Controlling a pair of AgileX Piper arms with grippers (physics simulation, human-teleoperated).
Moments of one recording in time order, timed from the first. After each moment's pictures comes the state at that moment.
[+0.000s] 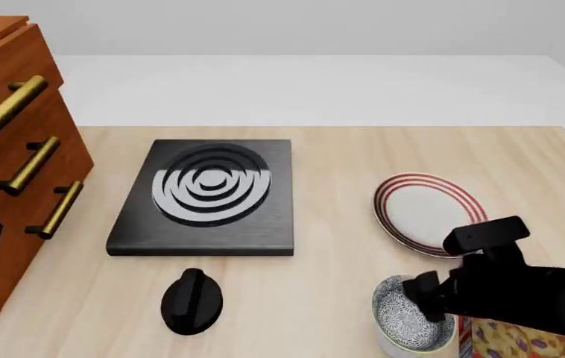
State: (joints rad) left arm 0.00 0.03 -0.16 0.12 -0.01; right arm 0.39 1.07 -0.35 0.27 0.13
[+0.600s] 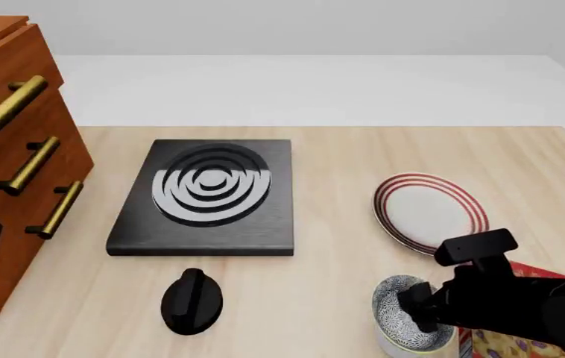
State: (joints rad) left arm 0.00 0.03 -0.15 0.11 -0.01; right arm 0.42 1.14 -0.31 0.20 0.17
